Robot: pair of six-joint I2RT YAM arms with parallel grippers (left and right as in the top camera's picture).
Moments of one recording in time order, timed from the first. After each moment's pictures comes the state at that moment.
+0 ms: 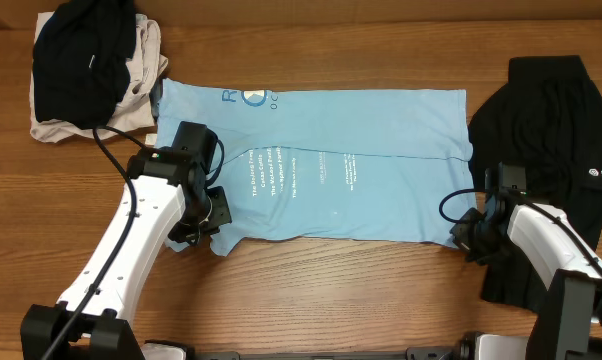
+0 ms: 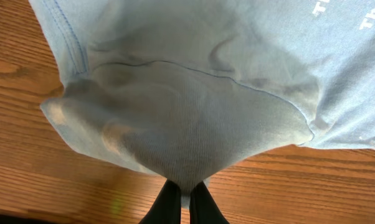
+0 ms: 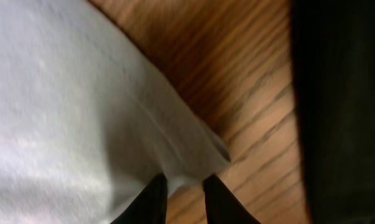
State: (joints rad) left arm -0.19 1.50 1.11 -1.18 0.01 -0.50; right arm -0.17 1.53 0.73 -0.77 0.01 0.62
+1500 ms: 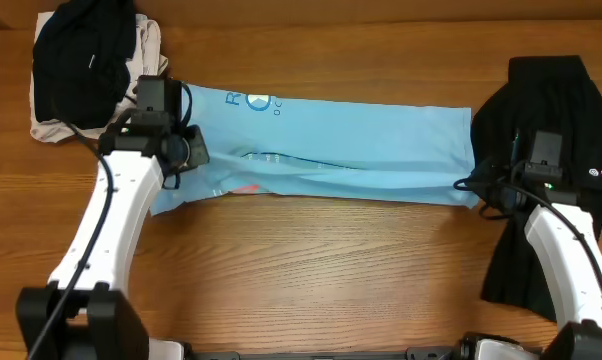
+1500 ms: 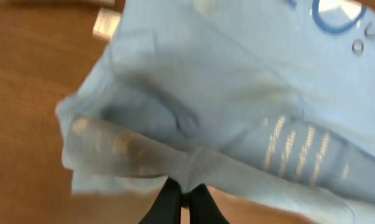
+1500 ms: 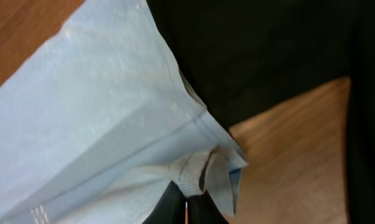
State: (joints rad) left arm -0.06 1.62 1.26 -0.77 -0.10 -0.35; right arm -0.18 1.40 0.88 -0.55 -0.05 0.53
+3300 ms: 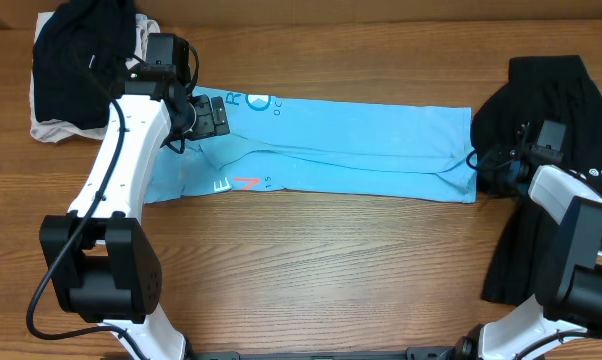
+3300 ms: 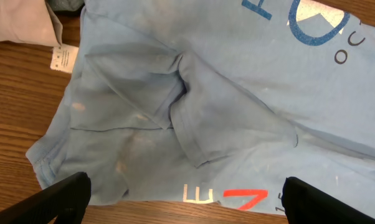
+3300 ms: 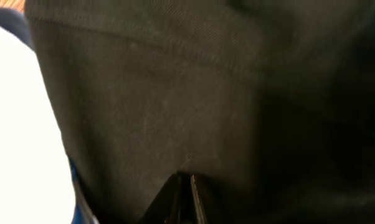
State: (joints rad) left arm -0.06 1.89 1.62 -1.00 -0.02 -0.28; right arm -0.32 1.84 0.98 -0.25 -0.11 0.42
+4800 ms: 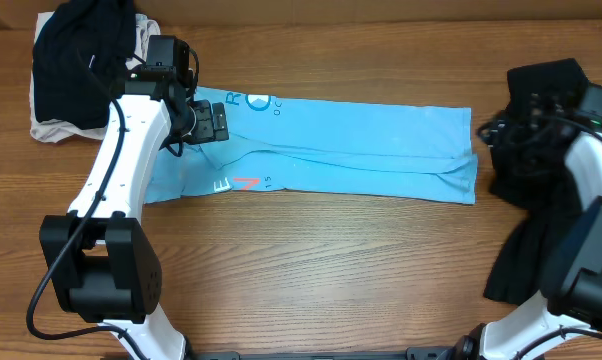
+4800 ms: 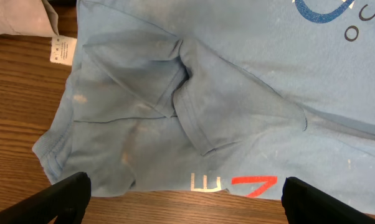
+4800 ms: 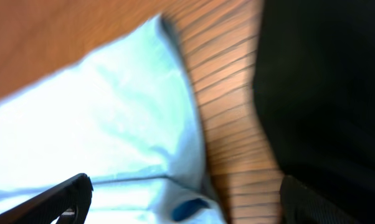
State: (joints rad) left arm -0.06 1.89 1.62 -1.03 -0.02 -0.23; right arm -0.36 1.87 1.31 -0.66 -0.37 0.13
